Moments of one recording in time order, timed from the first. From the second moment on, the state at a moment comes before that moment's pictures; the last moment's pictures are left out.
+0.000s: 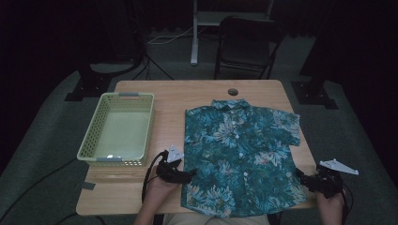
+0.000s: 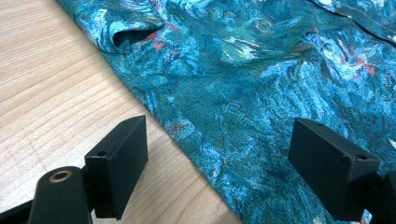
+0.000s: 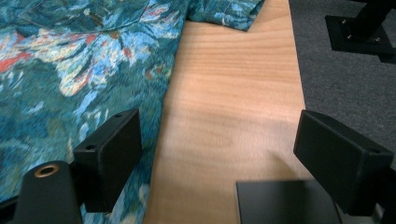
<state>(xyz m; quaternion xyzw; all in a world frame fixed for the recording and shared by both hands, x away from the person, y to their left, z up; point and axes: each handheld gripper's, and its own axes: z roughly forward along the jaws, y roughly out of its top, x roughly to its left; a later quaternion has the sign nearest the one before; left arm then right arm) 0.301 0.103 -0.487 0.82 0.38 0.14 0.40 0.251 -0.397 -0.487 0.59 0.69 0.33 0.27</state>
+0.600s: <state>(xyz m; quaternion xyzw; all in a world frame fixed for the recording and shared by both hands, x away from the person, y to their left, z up) 0.302 0.104 -0.486 0.82 0.38 0.13 0.40 0.228 -0.397 -0.502 0.60 0.65 0.35 0.31</state>
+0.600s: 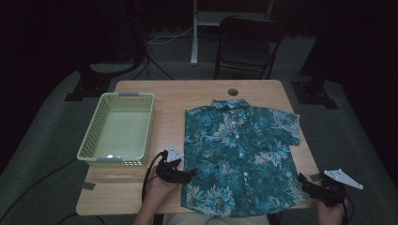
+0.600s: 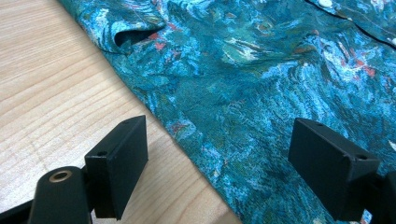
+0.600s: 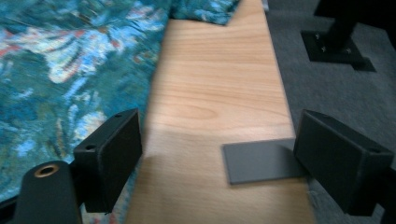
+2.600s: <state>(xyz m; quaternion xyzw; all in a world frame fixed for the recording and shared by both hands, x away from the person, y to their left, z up) 0.482 0.039 -0.480 0.85 0.34 0.17 0.37 0.225 -0.394 -0.512 0.57 0.65 0.37 0.34</state>
